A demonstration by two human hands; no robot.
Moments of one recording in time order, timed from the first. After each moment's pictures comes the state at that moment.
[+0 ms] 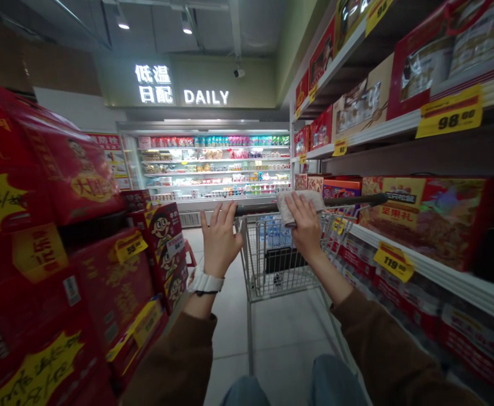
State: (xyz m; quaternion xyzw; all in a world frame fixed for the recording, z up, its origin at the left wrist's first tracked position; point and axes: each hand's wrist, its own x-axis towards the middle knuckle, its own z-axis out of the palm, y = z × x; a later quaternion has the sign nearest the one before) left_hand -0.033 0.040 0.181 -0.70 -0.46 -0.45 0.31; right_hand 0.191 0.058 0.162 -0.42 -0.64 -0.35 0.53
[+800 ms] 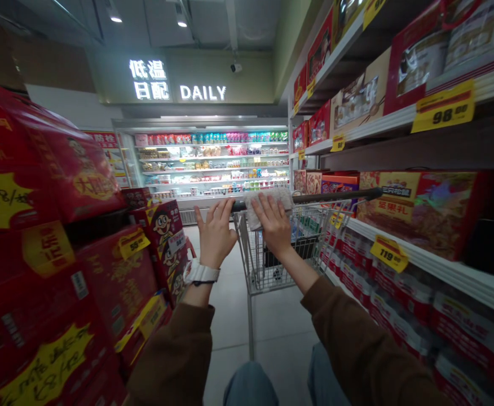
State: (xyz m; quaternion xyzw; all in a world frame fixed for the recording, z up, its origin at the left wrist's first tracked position) left_hand -0.047 0.037 0.183 -0.71 -0.46 -0.43 0.30; right_hand 0.128 0.069 0.152 -0.41 -0.66 -0.40 0.48
